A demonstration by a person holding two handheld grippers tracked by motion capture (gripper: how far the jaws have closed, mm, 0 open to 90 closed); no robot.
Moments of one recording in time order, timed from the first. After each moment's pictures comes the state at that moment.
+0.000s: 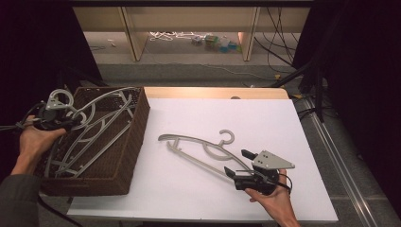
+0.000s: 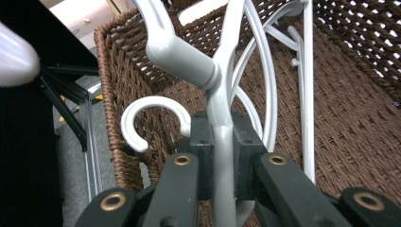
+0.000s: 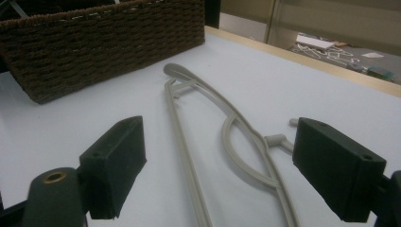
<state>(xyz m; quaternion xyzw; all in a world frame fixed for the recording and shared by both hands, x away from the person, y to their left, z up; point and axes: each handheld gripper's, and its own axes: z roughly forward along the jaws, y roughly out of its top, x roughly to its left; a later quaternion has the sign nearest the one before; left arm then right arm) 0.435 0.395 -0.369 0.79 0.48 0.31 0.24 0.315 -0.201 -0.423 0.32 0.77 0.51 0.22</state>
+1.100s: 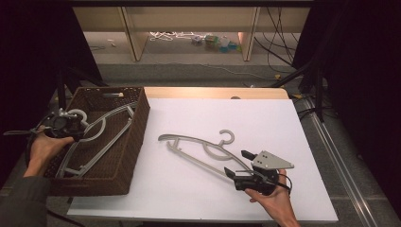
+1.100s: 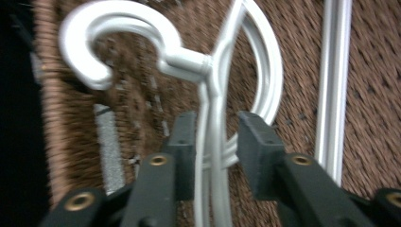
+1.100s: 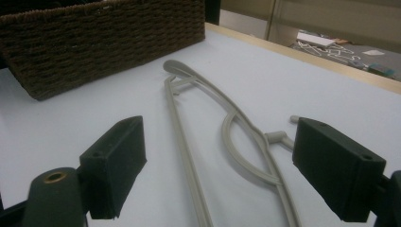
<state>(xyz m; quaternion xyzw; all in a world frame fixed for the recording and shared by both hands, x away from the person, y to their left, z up) 0.438 0.399 -0.404 0.79 0.52 0.27 0.19 0.315 -0.201 -0.424 0.32 0.77 0.51 0.21</state>
